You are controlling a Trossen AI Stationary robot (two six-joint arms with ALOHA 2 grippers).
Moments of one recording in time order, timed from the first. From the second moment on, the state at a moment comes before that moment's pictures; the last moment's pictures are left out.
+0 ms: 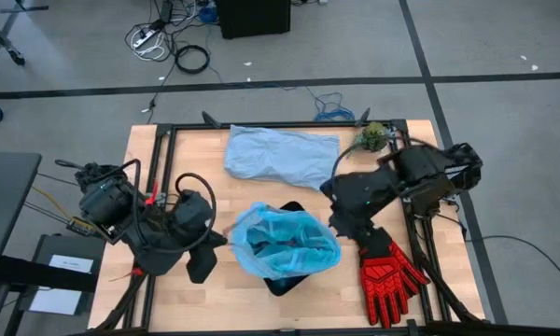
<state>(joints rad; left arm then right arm) -0.70 1.69 2.36 -1.57 -0.50 -1.24 0.35 1.67 2.14 -1.35 -0.07 -0.25</state>
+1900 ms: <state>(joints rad) -0.62 1.69 2.35 -0.84 -0.82 -0.22 0.45 1.09 1.19 -0.49 0.07 0.39</state>
